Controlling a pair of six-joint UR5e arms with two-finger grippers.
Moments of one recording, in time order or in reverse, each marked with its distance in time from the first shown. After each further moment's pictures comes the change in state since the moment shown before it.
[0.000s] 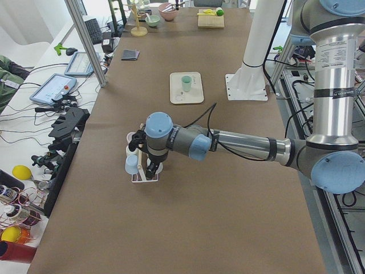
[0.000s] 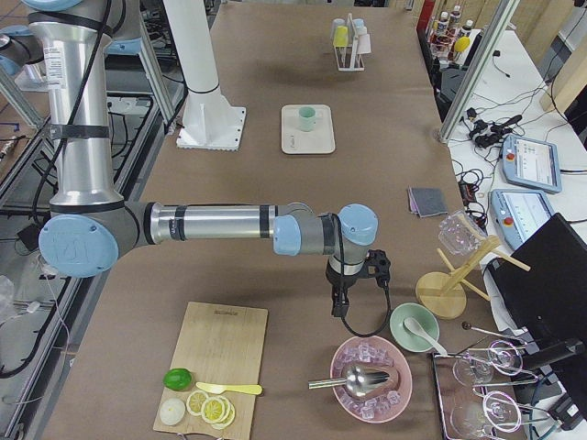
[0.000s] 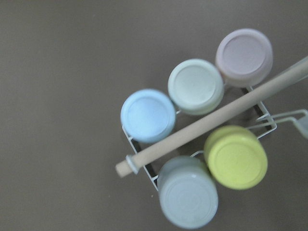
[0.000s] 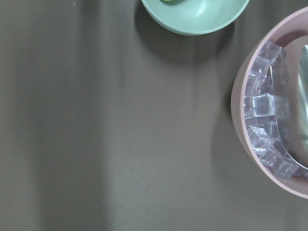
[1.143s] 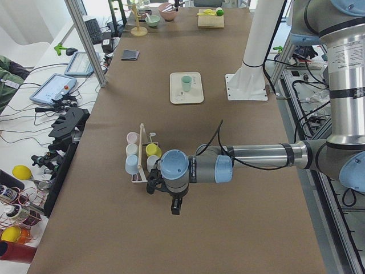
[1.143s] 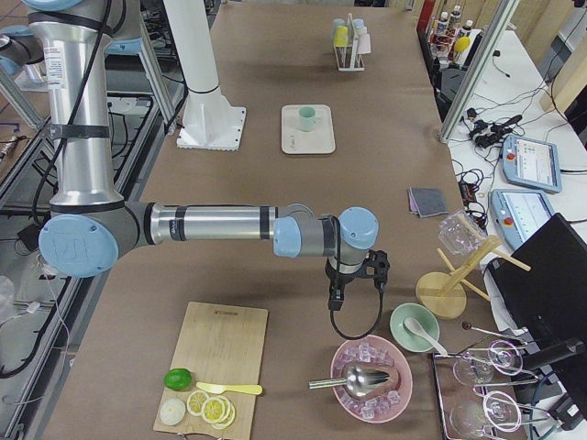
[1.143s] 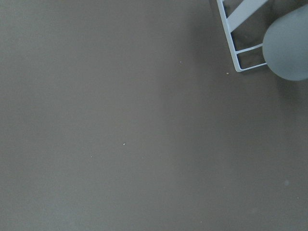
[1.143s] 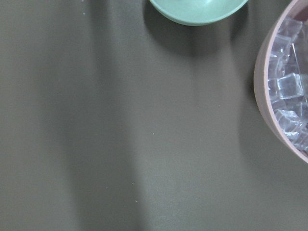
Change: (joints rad) left arm -0.114 0.054 0.052 0.200 -0.001 0.070; right arm 0.002 -0.001 -0.009 0.009 0.093 0.125
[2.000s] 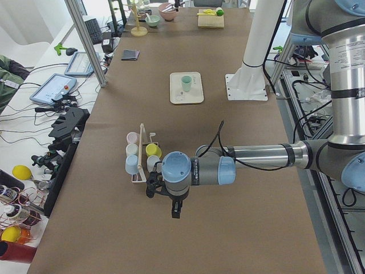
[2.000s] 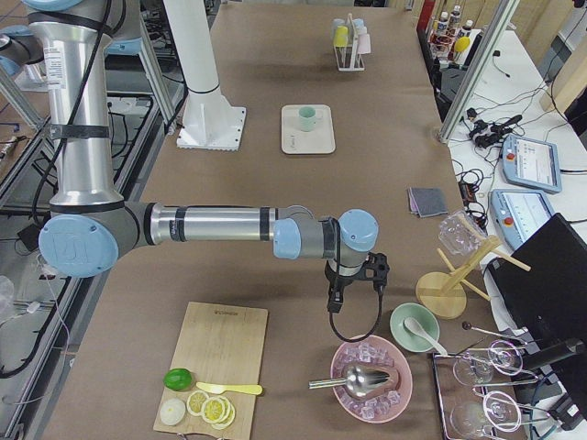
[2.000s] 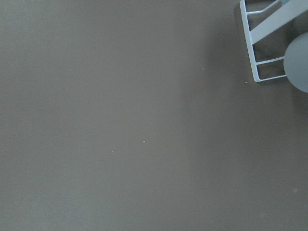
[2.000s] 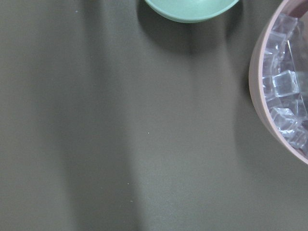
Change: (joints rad) left arm -0.021 -0.002 0.004 -0.002 0.010 -0.002; right arm 0.000 0.000 -0.009 0.000 -0.005 0.002
